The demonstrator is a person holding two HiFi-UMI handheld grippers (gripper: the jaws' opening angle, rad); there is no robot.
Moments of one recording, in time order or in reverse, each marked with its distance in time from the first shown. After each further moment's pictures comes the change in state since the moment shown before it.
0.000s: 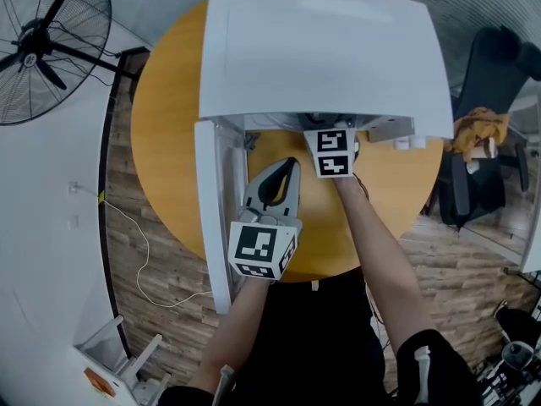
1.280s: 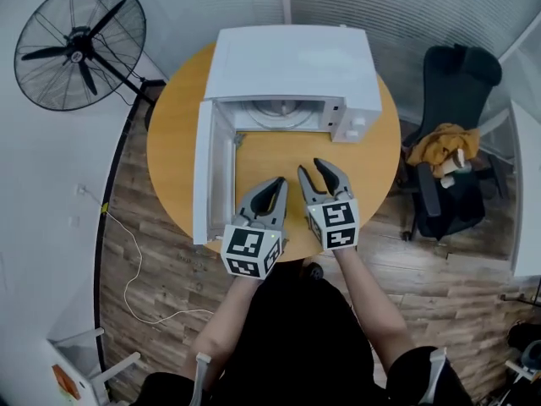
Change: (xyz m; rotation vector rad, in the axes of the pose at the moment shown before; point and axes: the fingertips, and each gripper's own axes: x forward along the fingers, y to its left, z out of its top) left arm -0.106 -0.130 0.004 0.072 -0.077 -0.004; right arm -0.281 0.040 0.015 0.076 -0.074 0.155
